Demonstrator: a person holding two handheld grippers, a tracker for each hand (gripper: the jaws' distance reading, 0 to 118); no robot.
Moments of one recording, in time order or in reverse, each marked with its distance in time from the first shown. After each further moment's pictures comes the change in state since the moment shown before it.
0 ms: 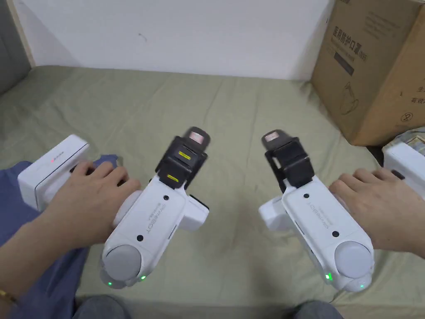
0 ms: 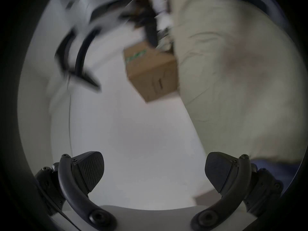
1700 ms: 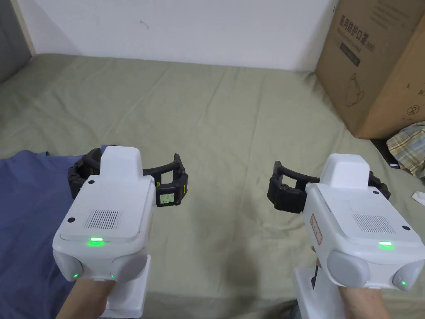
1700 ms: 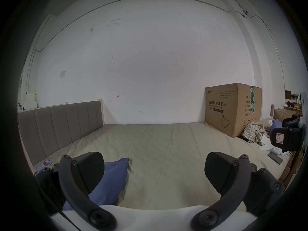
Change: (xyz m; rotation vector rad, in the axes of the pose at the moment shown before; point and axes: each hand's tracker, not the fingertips) left arm -0.039 -0.027 0.026 -0.598 0.109 2.031; right arm 0.020 -0.031 0.027 -0.484 -0.046 -2.167
